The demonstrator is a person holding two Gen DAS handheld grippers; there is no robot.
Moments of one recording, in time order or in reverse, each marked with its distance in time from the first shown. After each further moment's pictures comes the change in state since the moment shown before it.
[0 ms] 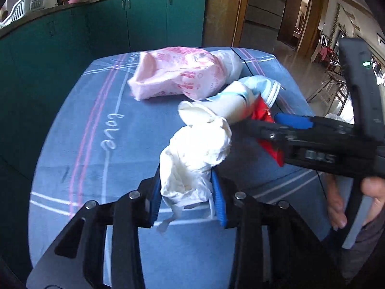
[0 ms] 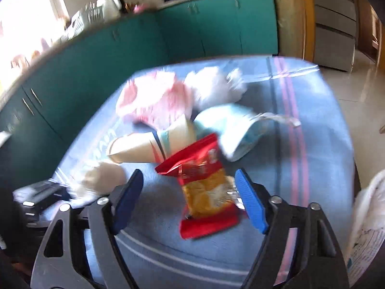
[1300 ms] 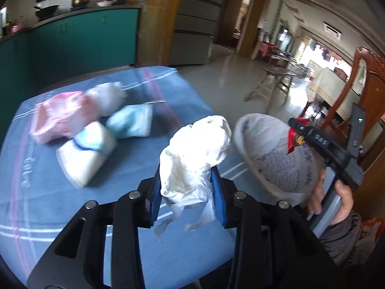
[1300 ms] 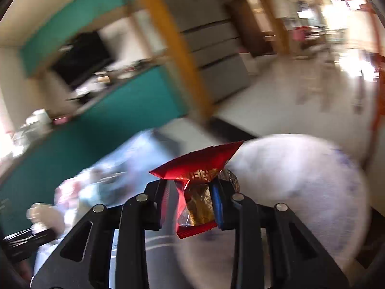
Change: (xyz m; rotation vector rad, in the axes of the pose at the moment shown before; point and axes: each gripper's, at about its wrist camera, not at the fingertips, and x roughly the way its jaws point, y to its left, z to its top) left arm -0.039 -0.139 0.005 0.189 -0.072 -0.360; right arm -0.188 -0.190 -0.125 0.597 -0.537 -0.411
